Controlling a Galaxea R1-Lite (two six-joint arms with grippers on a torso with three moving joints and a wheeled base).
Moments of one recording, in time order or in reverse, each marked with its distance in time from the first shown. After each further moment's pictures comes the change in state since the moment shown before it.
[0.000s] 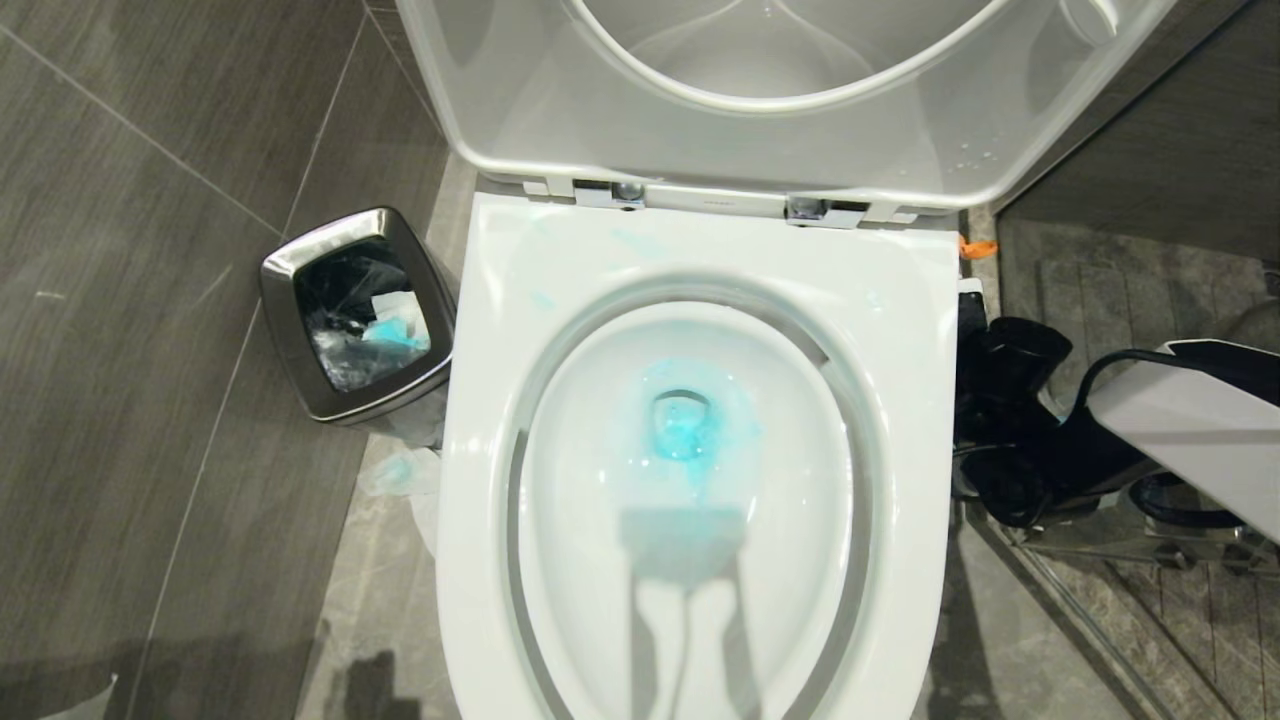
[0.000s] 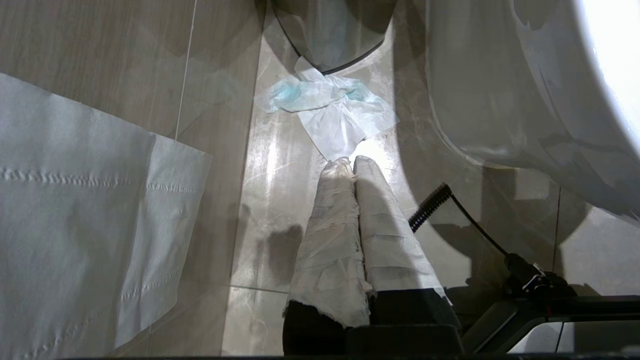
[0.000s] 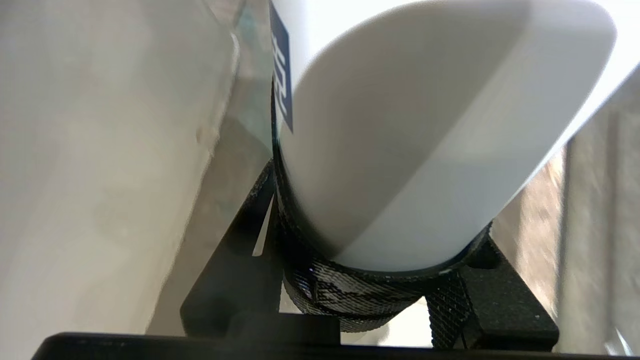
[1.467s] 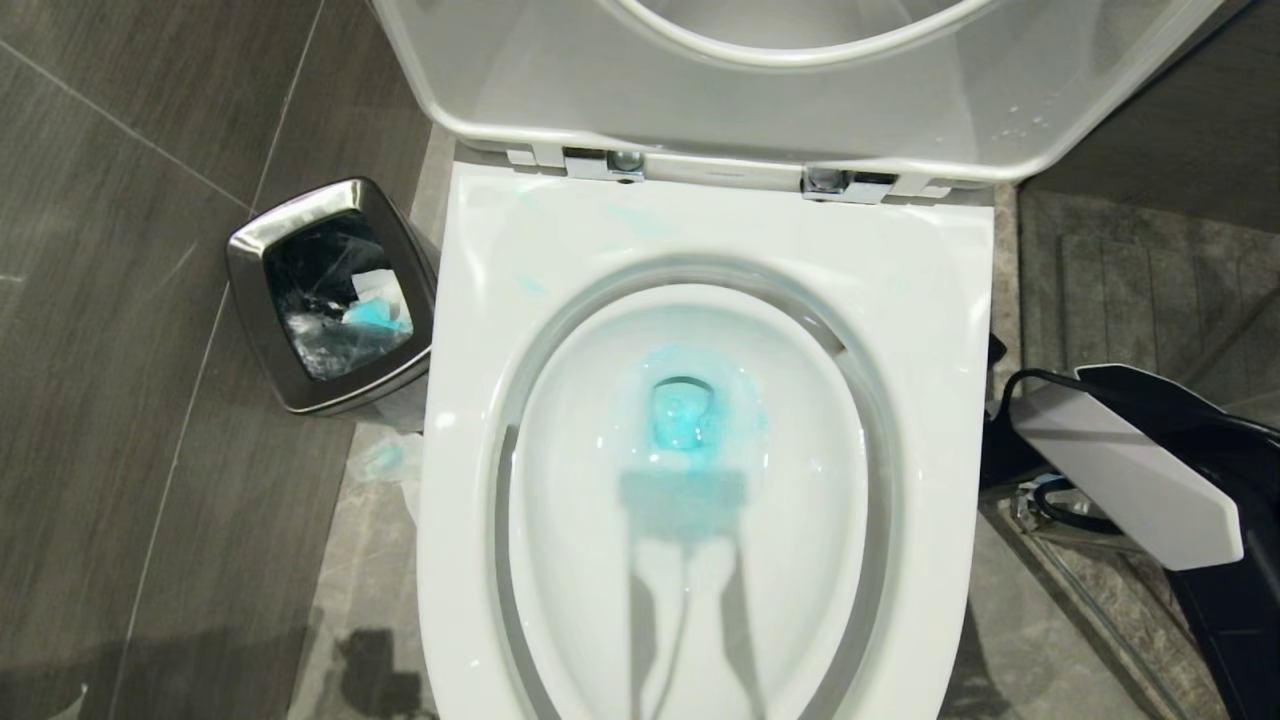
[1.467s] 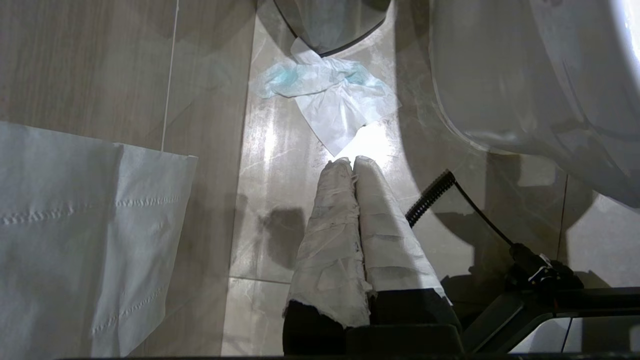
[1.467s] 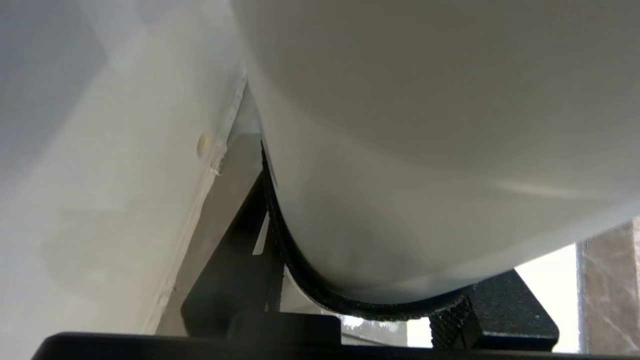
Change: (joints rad) left arm 0.000 0.000 0.000 0.001 -0.004 0.010; right arm 0.024 0.212 -0.322 0.026 -0.007 -0.023
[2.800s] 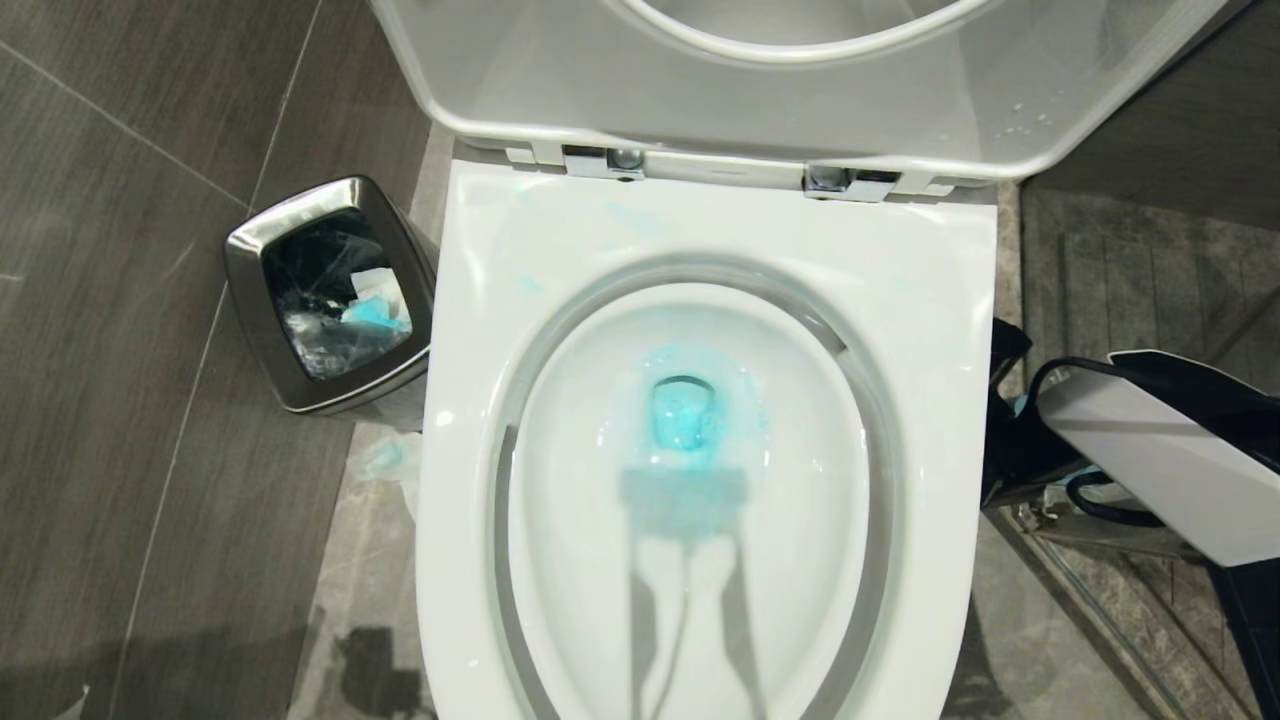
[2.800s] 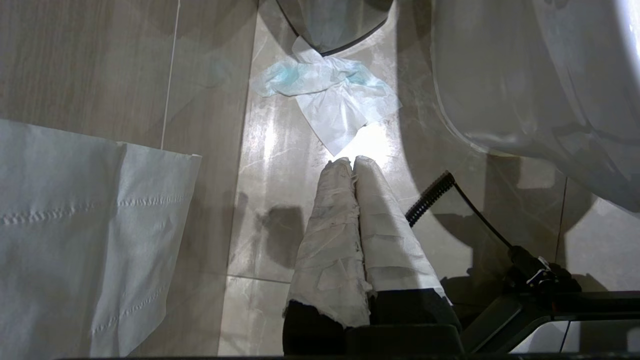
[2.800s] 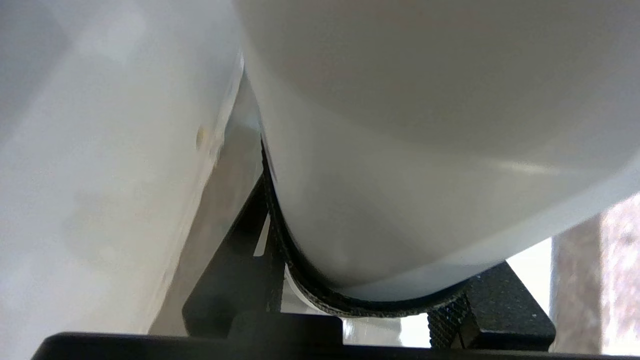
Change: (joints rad) left arm 0.000 0.000 0.000 -0.001 0.004 -0.013; right arm -0.001 -0.095 0.122 -0.039 0.002 0.004
